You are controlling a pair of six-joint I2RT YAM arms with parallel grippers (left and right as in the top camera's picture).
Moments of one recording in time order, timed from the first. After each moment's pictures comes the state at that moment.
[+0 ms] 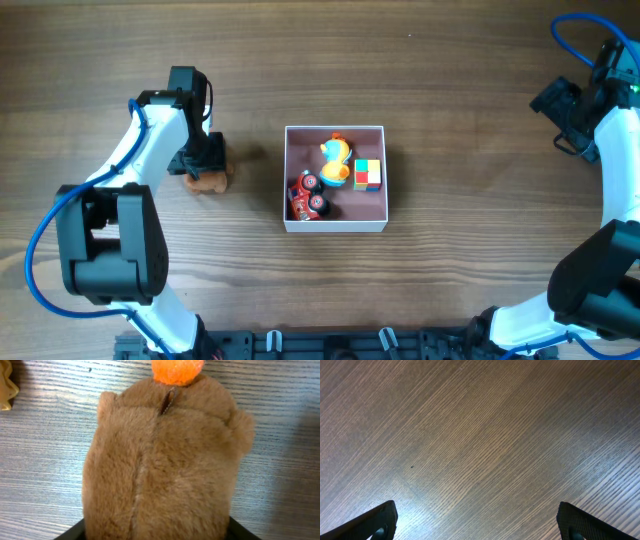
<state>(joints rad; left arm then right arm) -0.04 1.88 1.29 -0.95 -0.08 -0.13 -0.35 1.72 1.43 -0.85 0.11 0.45</state>
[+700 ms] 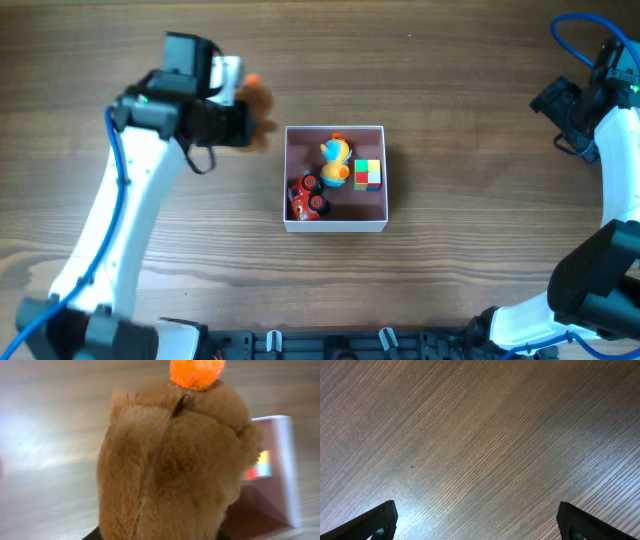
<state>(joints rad) -0.26 1.52 1.46 -1.01 0.17 -0.13 -0.35 1.72 1.43 -0.85 0.11 0.45</state>
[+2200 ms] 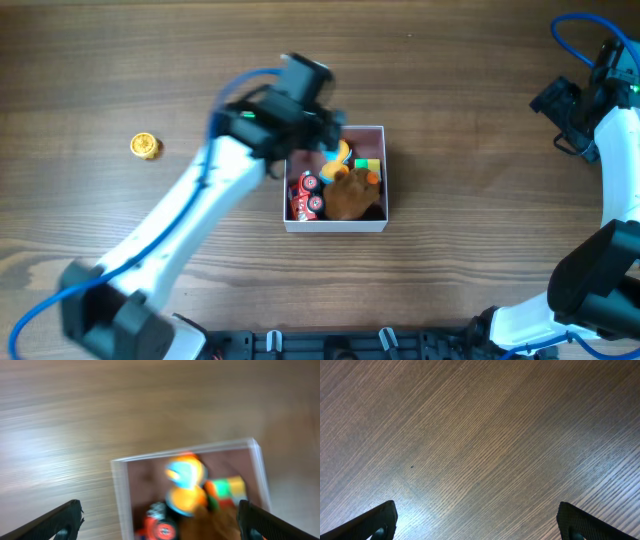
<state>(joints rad) -0.54 1.61 1.46 -0.85 -0.11 -0.39 -0.35 1.72 1.43 -0.85 0.11 0.45</state>
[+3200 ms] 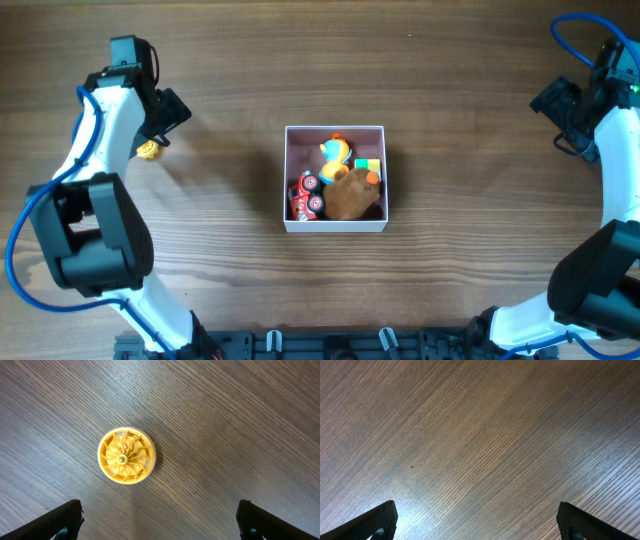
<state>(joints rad) 0.13 1.94 1.47 -0.86 -0.21 -0.55 -0.35 1.72 1.43 -0.85 0.11 0.45</state>
